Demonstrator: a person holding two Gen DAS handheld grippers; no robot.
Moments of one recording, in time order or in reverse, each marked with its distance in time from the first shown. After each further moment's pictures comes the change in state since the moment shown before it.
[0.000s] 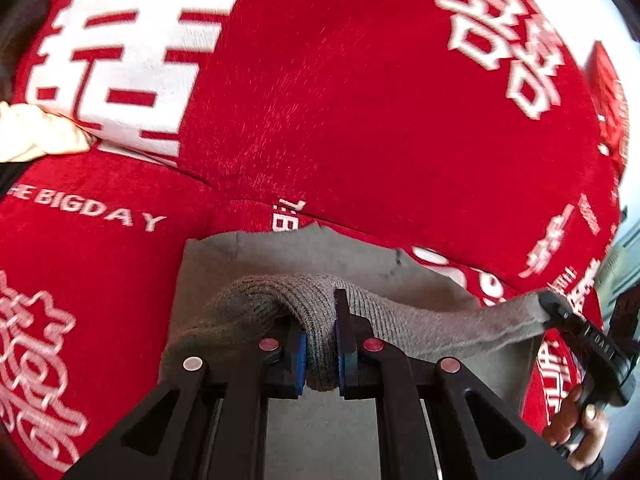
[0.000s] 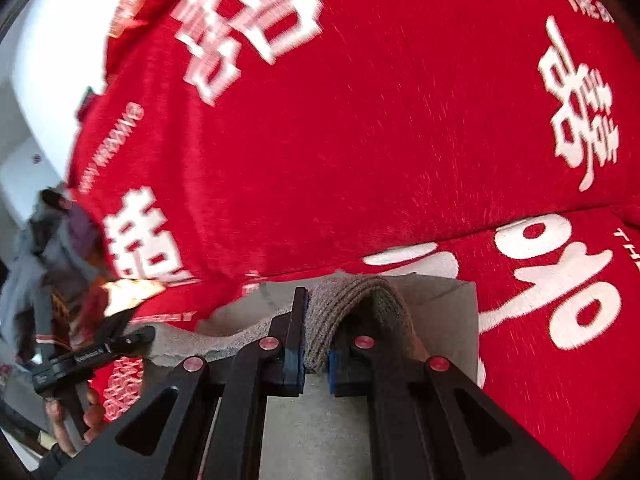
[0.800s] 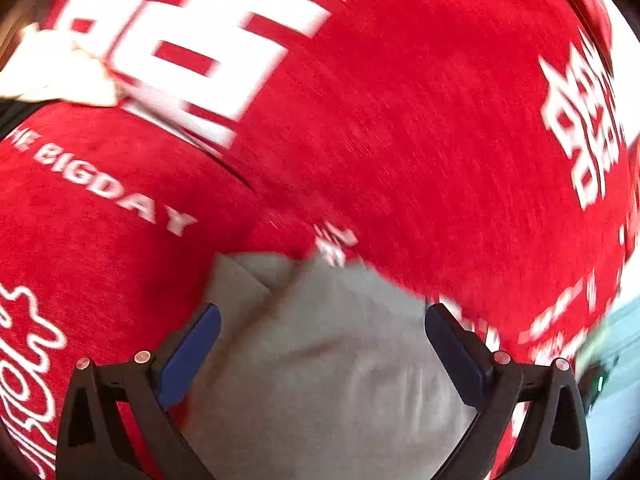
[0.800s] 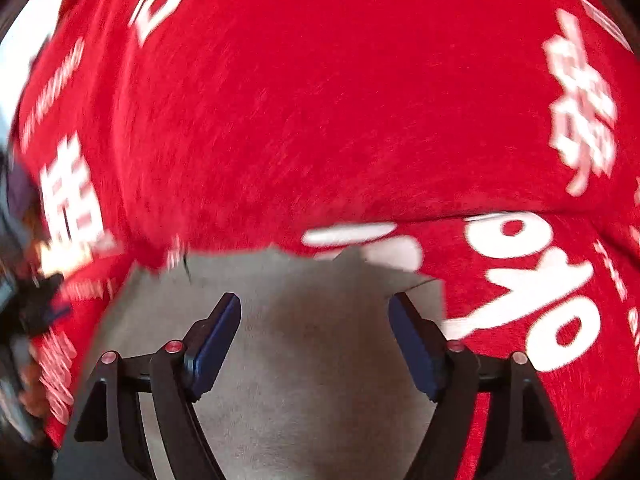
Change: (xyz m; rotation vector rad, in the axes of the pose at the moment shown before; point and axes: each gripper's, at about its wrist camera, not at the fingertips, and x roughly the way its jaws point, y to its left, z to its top) left arm 0.016 0.049 0.007 -0.176 -0.002 -0.035; right arm 0.057 -0.001 -0.008 -0.129 0.137 -0.220
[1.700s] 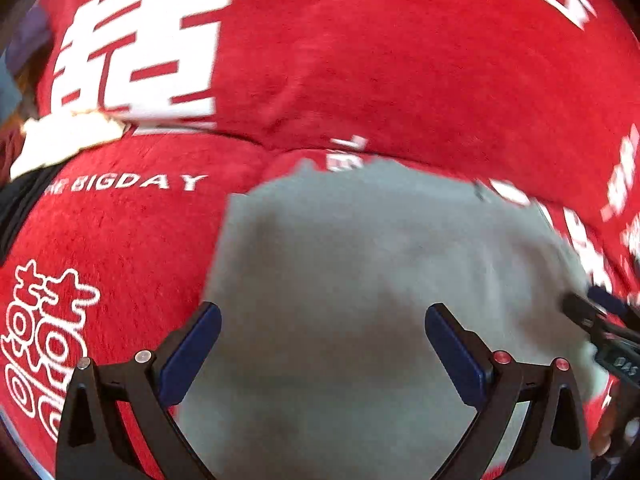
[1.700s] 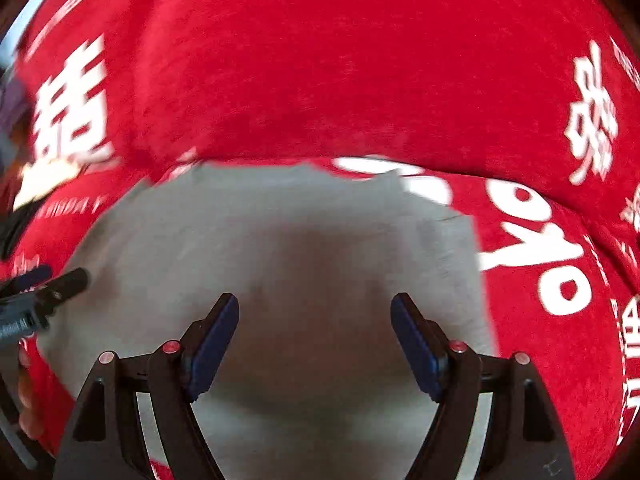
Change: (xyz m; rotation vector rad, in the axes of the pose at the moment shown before) left arm 0.004 -0.054 -0.103 0.340 0.023 0.326; right arm -0.007 0.067 -0.072 -0.141 0.083 -0.121
